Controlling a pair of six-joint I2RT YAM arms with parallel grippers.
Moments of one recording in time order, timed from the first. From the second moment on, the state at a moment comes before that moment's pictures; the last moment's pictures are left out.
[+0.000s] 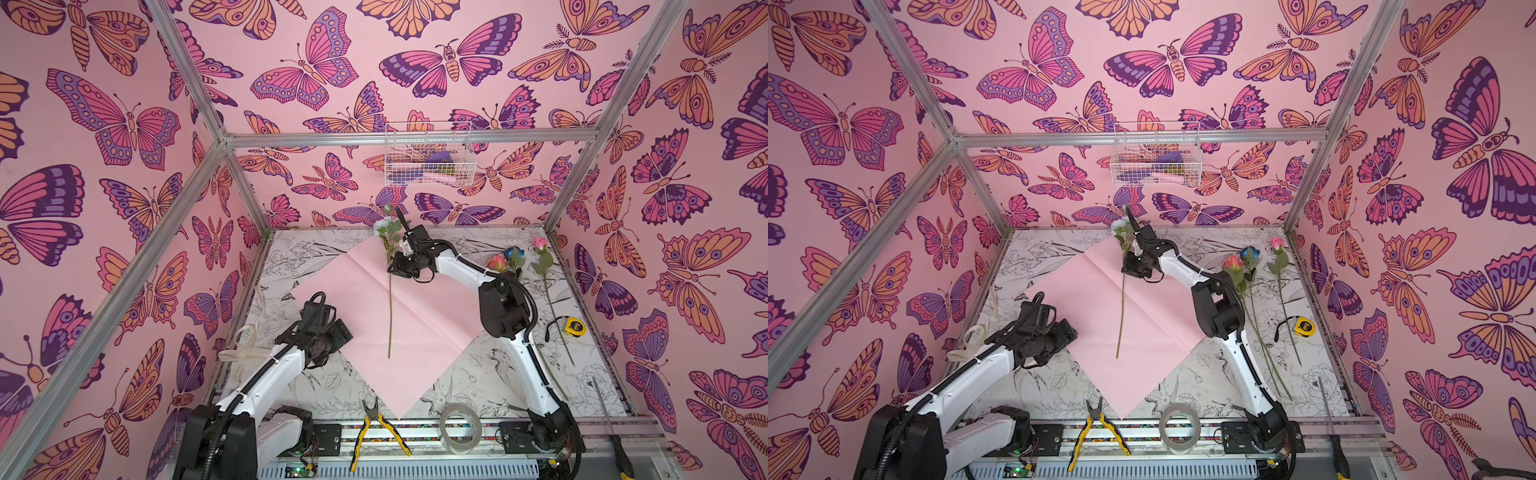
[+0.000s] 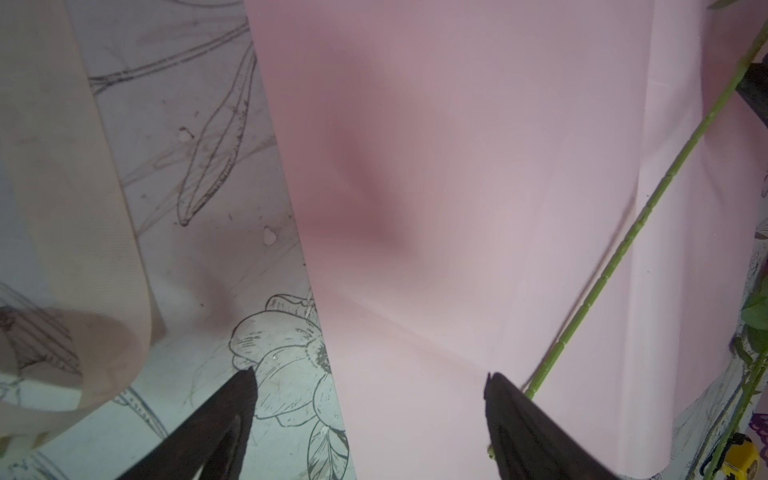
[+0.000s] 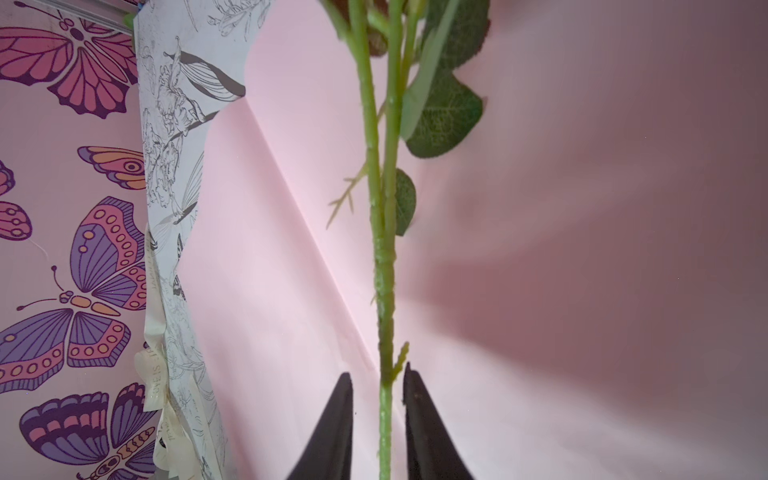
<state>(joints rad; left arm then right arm) -0.21 1.11 0.54 -0.50 0.09 -0.85 0.56 2.49 2.13 -0.53 -0.38 0.71</state>
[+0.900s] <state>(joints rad) -0.21 0.97 0.48 -0.54 0.14 -0.89 0.15 1.47 1.16 -0.77 0.00 0.42</state>
